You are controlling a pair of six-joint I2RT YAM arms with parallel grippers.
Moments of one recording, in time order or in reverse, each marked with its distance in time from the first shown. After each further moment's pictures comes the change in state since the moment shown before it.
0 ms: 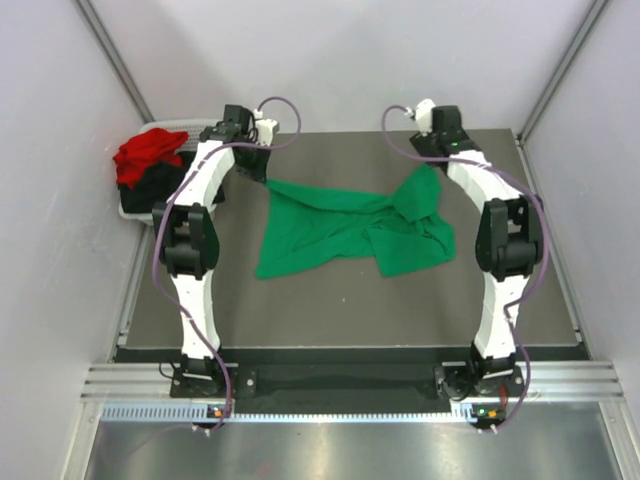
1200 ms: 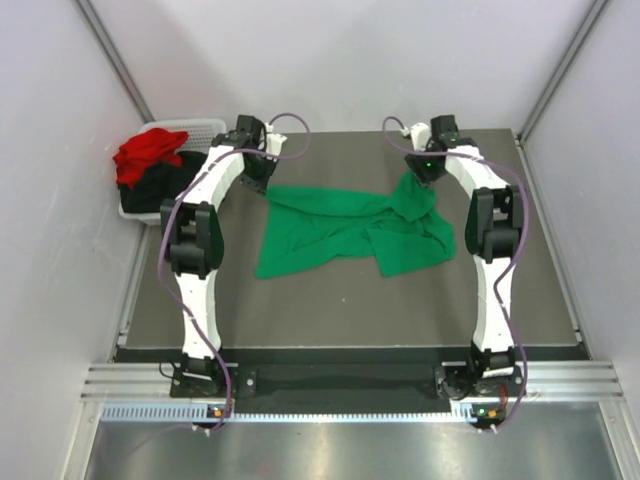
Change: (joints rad) left arm -0.040 0.015 -0.069 -0.007 -0.123 0.060; right arm -0.087 0.257 0.259 -0.369 -0.412 0.098
